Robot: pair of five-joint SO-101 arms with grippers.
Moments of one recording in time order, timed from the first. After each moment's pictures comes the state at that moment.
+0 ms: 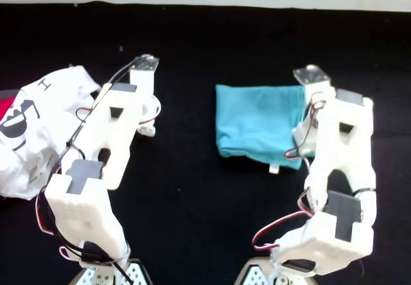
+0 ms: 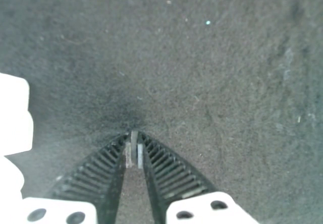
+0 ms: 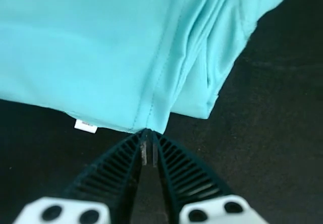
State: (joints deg) left arm -1.0 21.3 12.5 52.7 -1.7; right arm 10.8 3.7 13.4 74.0 32.1
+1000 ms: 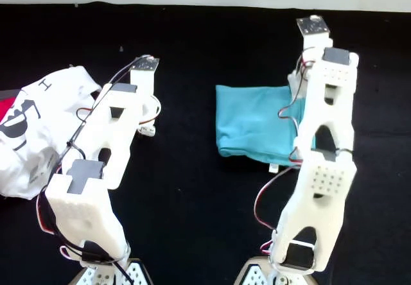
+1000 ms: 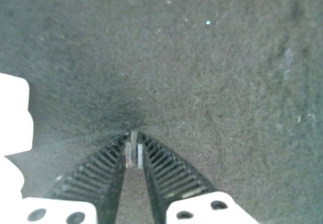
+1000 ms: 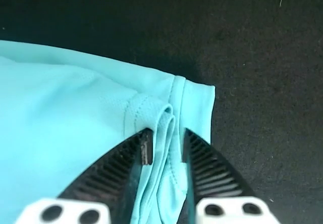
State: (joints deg) left arm -1.0 21.3 12.5 52.7 -1.7; right arm 6.8 44.6 -47.8 81.8 21.2
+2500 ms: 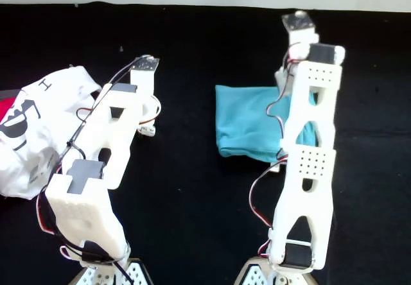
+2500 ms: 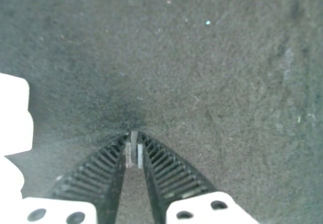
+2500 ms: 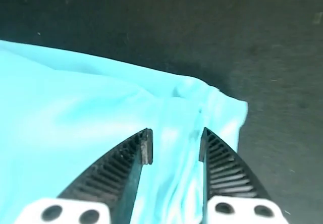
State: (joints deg) left arm -1.0 21.3 12.5 52.7 -1.7; right arm 3.1 64.9 -82.9 98.0 19.8
